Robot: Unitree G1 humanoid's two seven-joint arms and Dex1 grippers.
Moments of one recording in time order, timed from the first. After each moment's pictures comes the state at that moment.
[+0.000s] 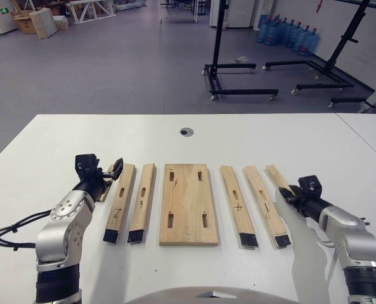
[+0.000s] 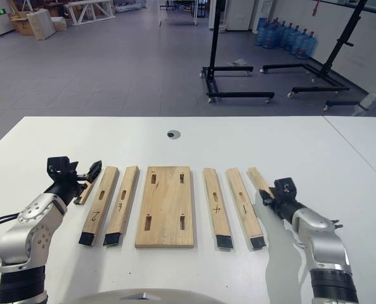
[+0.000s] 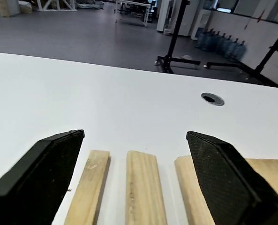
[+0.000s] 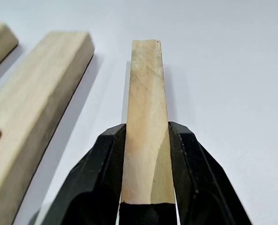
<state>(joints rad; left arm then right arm) -0.05 0.26 0.29 -0.35 -0.43 0.72 -0.19 0.00 -0.54 -0.29 0.07 0.29 0.48 0.45</state>
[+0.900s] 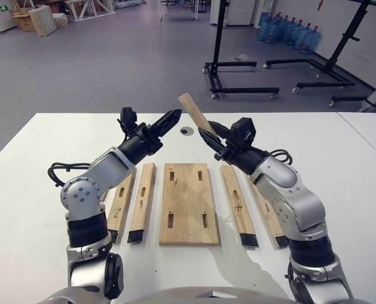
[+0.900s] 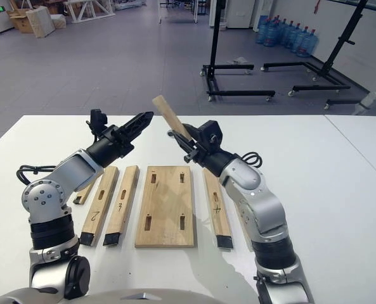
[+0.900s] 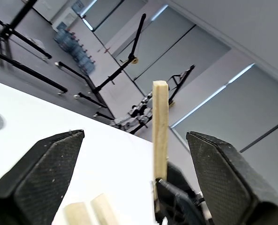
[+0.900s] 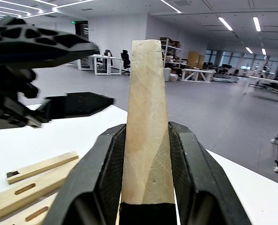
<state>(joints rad) -0.43 0.08 0.29 -0.27 -1.29 0.98 0.07 -0.29 -0.28 0.13 -0.44 0.35 0.51 0.38</state>
